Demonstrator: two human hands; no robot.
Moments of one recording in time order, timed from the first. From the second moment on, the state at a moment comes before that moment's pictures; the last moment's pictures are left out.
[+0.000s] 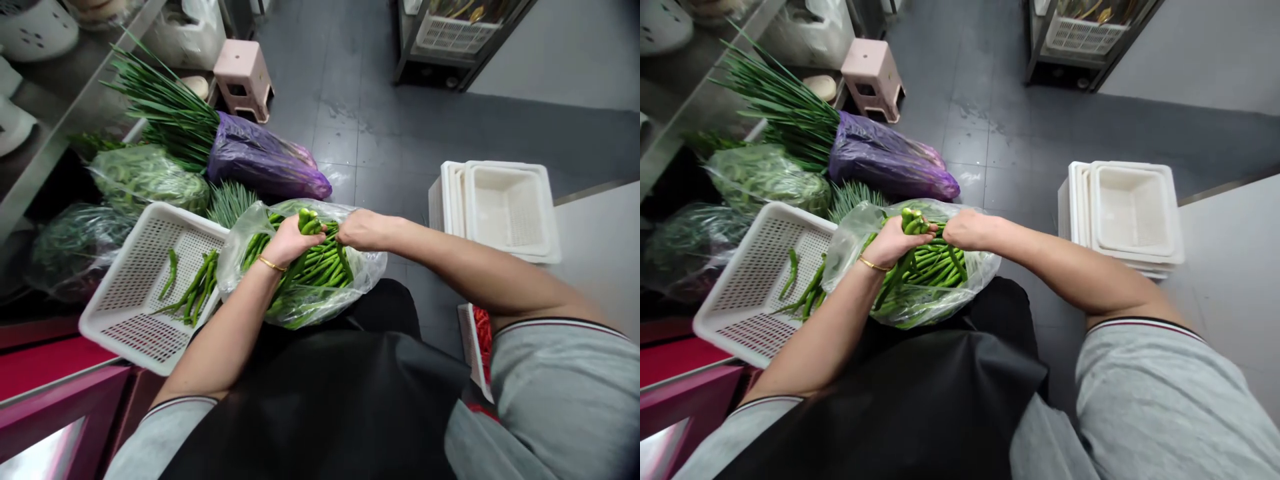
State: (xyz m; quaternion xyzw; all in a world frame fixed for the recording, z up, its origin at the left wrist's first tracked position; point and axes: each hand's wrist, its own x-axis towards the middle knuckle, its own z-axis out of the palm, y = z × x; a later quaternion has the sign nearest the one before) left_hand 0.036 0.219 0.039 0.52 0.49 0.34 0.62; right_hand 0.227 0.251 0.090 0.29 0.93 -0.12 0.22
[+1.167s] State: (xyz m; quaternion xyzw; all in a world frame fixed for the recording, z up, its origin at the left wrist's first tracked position) left_hand -0.020 0.210 0.056 0.56 0.51 0.37 0.54; right_hand 0.204 0.231 0.004 0.28 0.94 -0.18 0.06
